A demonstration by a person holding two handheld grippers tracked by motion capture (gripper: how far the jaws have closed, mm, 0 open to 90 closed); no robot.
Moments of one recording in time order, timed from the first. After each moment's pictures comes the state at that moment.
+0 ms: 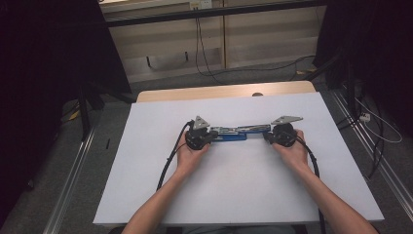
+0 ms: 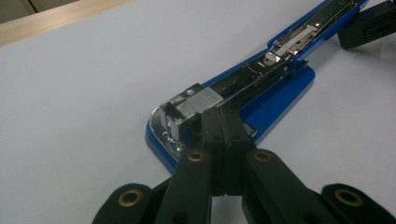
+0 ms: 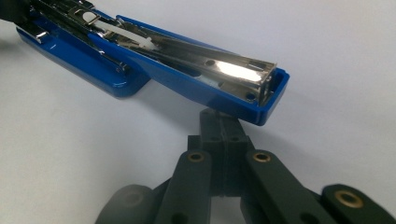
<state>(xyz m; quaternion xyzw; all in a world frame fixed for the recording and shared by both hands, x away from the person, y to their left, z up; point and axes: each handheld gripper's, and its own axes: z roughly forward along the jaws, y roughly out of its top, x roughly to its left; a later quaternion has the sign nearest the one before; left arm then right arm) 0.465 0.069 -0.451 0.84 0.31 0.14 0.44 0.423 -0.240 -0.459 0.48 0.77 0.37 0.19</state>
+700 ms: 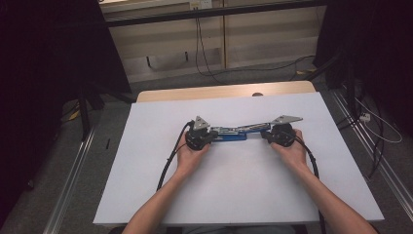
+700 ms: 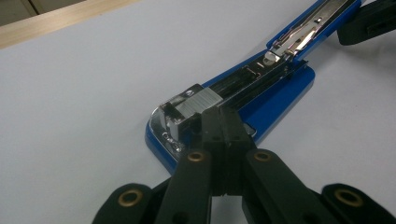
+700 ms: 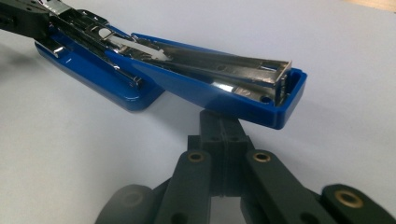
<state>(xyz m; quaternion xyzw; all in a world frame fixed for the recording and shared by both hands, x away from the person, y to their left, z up) 0.464 0.069 -0.452 0.83 0.30 0.14 0.44 0.423 -0.237 -0.457 0.47 0.76 0.39 0.20</state>
